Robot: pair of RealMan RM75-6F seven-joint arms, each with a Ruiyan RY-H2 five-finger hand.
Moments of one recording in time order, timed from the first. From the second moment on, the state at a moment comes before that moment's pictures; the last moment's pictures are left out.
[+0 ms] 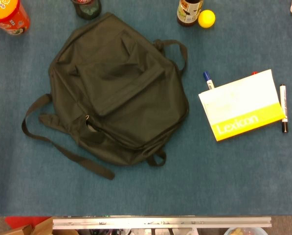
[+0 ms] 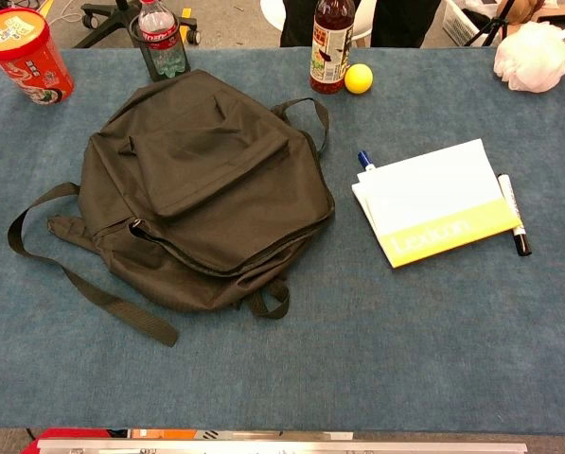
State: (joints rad) left arm -0.09 -1.13 -0.04 -1.68 1.47 1.49 0.20; right arm 0.10 -1.12 0.06 -1.59 -1.52 1.46 -0.02
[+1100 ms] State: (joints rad) left arm -0.07 -1.12 -0.01 -1.71 1.51 1.51 0.20; right arm 0.27 -1.28 -0.01 -1.44 -1.70 1.26 -0.08
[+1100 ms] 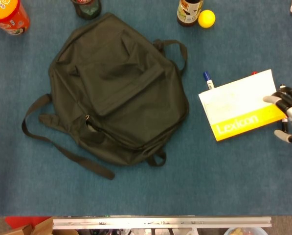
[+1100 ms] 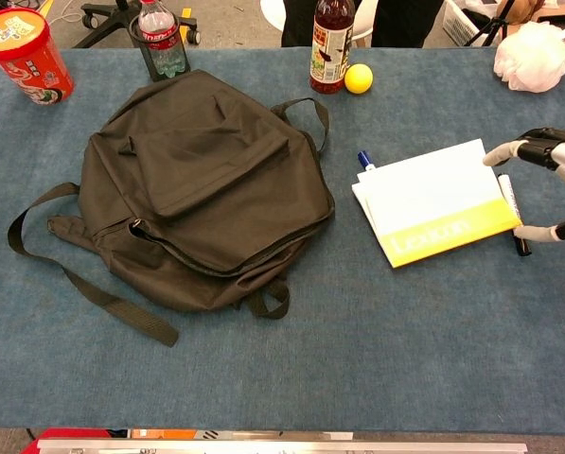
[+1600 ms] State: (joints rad) left arm -0.06 -1.11 0.00 -1.71 1.51 1.50 0.17; right arm 0.30 -1.44 -0.03 -1.22 -1.70 1.25 -0.11
